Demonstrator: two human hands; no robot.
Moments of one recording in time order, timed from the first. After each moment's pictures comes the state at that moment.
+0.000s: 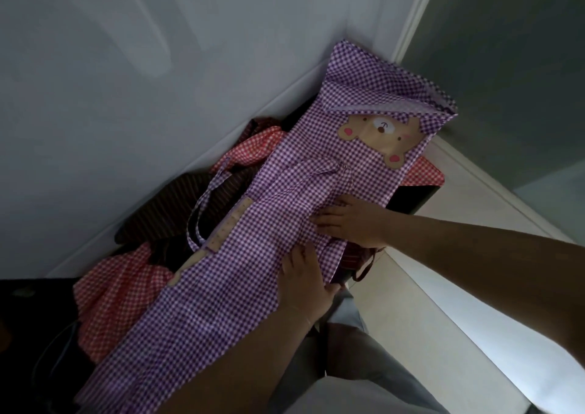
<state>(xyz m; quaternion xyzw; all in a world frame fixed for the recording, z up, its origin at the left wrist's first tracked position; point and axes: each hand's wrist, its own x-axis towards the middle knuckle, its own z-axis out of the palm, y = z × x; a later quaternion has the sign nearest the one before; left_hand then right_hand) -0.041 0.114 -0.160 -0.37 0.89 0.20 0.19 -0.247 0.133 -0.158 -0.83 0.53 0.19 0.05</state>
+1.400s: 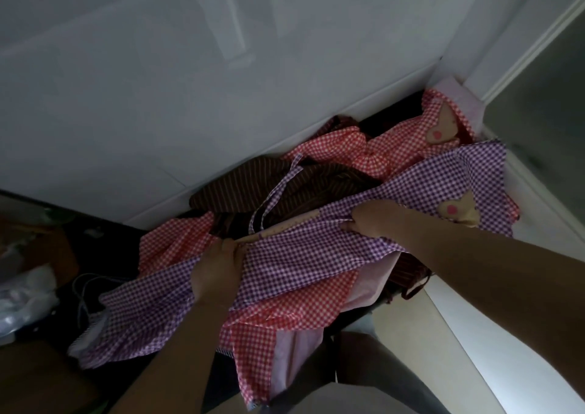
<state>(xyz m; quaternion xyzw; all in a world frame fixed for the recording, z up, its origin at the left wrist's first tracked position) 0.139 -0.019 -0.154 -0.55 0.83 0.11 -0.02 -0.177 0.026 -0.137 -0.60 0.68 0.25 0.34</state>
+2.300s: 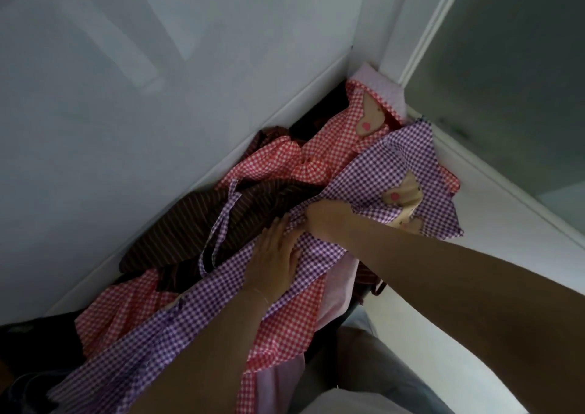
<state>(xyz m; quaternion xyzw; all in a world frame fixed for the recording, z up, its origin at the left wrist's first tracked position) -0.012 -0.007 -0.209 -0.24 0.95 0.22 0.02 -0.193 0.034 -0.150 -0.54 0.77 0.09 0.33</state>
